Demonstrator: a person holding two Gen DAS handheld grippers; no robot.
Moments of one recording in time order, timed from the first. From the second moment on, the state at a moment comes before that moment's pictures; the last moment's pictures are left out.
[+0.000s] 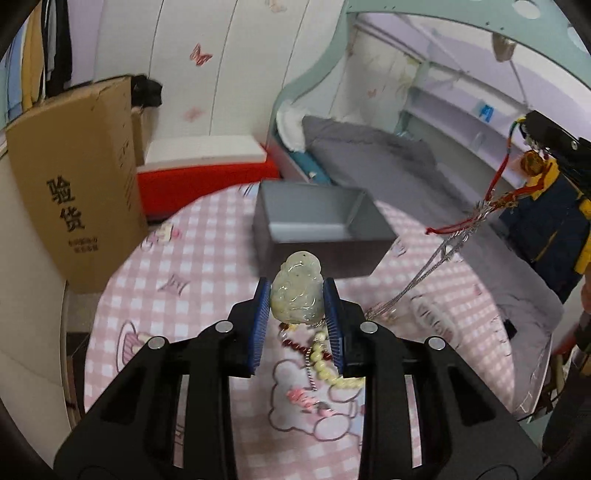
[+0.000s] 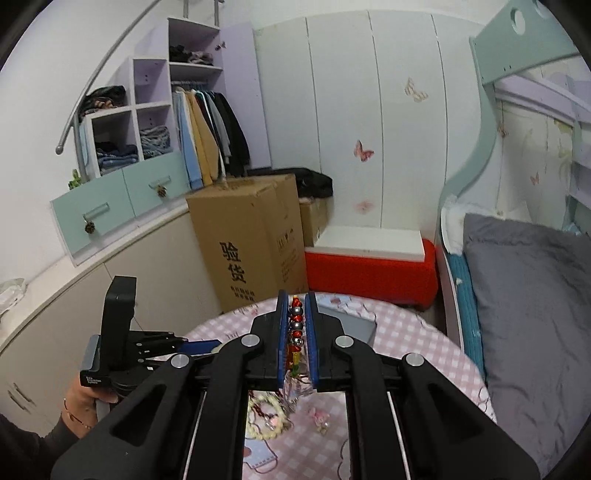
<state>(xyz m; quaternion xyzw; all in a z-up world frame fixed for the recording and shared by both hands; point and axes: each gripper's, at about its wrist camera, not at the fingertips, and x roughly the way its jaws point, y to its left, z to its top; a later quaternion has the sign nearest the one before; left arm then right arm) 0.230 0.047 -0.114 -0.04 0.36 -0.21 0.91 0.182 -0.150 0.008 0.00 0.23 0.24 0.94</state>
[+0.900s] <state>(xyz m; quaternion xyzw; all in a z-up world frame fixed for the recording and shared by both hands) 0.295 0.006 -0.003 -0.05 0.29 -0.28 0.91 0.240 -0.142 0.105 -0.04 0.14 0.22 0.96</state>
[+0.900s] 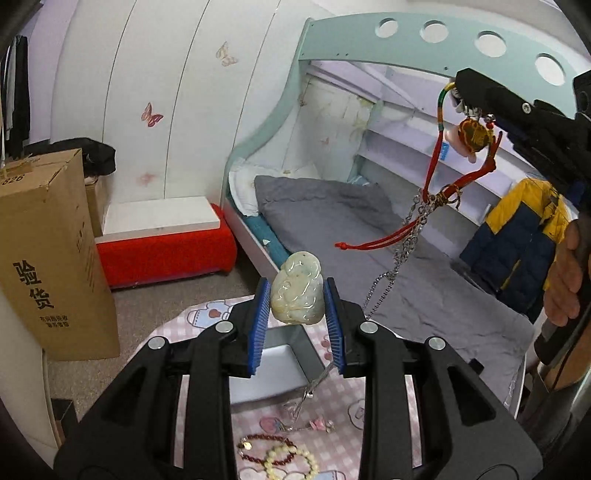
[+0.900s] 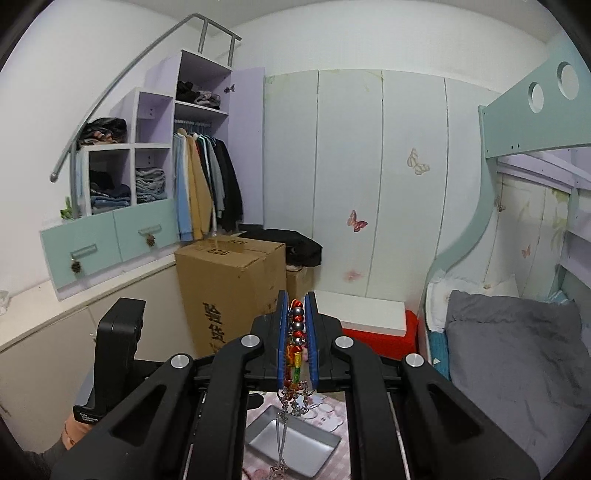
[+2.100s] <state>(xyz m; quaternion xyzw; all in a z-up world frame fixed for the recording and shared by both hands) 0.319 -0.014 -0.119 0.00 0.40 -0.20 0.90 0.286 -0.161 -0.079 0.01 0.37 0.21 0.90</state>
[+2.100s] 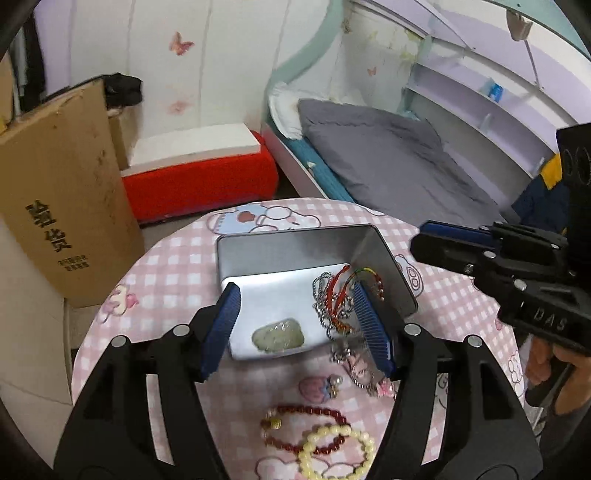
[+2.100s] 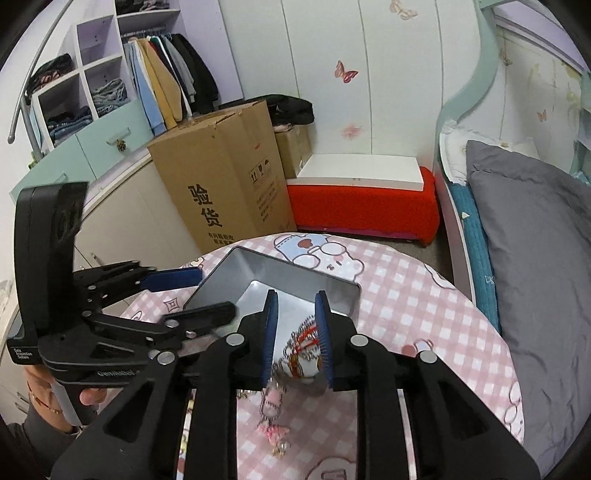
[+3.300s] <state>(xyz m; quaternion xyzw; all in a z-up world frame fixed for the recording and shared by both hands) 0.226 0.007 -0.190 0.00 0.46 -0.17 0.87 0.202 -0.152 -0.156 0.02 0.43 0.21 0.88</state>
